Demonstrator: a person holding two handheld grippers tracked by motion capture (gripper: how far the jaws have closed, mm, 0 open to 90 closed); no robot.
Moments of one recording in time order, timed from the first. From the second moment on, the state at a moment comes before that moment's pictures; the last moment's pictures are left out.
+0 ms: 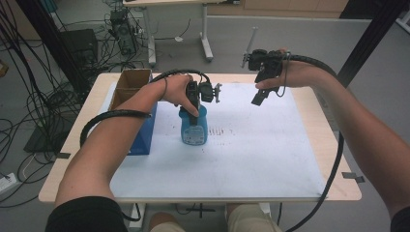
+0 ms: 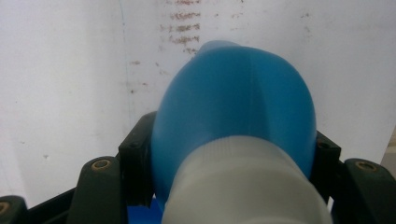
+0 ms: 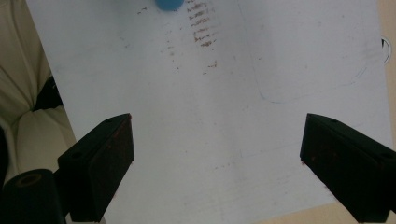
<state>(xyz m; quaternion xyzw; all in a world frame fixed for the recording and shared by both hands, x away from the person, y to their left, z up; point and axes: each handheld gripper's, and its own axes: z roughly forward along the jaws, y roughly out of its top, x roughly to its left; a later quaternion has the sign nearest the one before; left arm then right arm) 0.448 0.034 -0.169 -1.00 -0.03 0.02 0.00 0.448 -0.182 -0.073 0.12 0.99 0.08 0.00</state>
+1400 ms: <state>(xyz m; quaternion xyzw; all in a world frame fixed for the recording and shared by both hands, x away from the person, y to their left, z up) 0.450 0.032 -0.169 -1.00 -0.03 0.02 0.00 0.448 -0.182 -0.075 0.12 0.99 0.08 0.00</state>
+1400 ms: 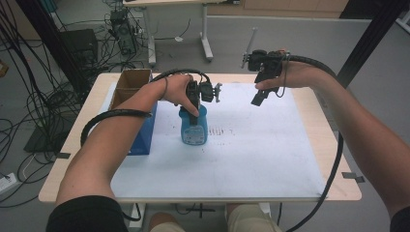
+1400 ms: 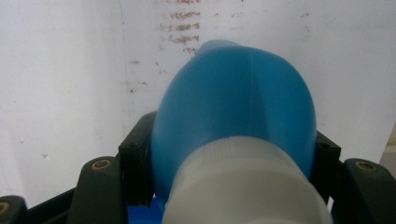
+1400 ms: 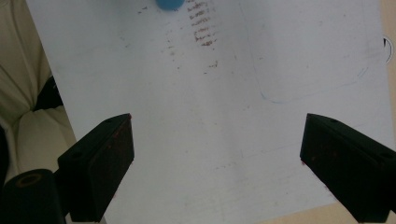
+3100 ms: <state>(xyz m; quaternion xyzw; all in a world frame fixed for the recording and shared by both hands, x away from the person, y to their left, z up) 0.449 0.034 -0.169 -1.00 -0.04 0.02 0.00 0.448 -0.185 -0.079 0.13 0.99 0.08 -0.01</state>
